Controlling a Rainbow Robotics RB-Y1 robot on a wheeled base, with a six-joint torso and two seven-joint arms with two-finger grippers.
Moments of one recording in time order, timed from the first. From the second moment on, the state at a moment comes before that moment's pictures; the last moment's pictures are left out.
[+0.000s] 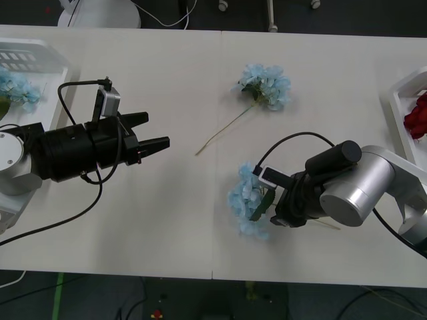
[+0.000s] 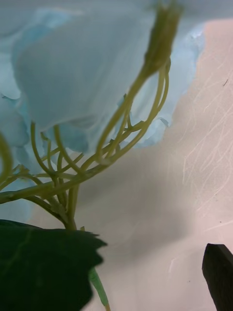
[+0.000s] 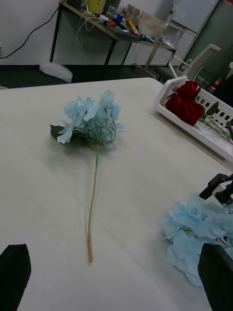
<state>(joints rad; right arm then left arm) -0.40 -0.74 0.68 -1.80 -0.70 1.14 1.86 -0.24 0.61 -0.14 -1.60 1.83 0.83 -2.67</state>
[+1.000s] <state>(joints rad) -0.42 -0.74 0.68 -1.74 -0.72 1.02 1.86 -0.24 0.61 -0.14 -1.60 1.83 0.83 -2.67</state>
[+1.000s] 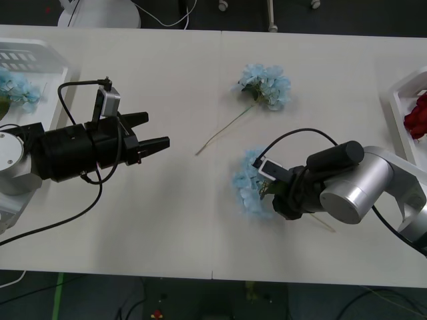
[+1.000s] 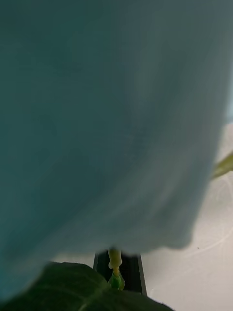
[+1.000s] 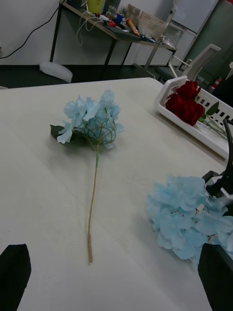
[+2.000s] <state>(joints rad) -0.57 -0.73 0.07 -1.56 -1.37 1.22 1.98 -0.24 0.61 -0.14 -1.60 1.83 0.83 -2.67</state>
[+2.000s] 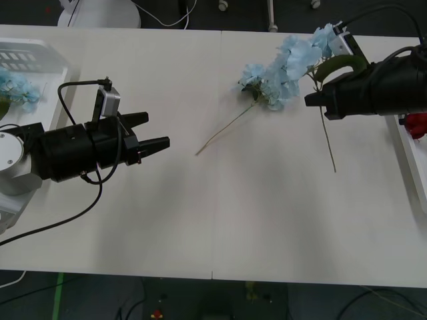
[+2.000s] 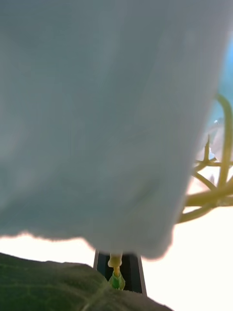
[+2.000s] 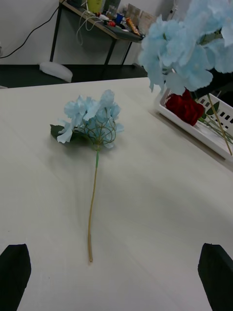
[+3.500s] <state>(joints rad) -0.80 -0.15 0.22 -1.45 -1.34 0.93 2.01 -0.24 0.61 -0.14 -1.60 1.83 0.83 -2.67</state>
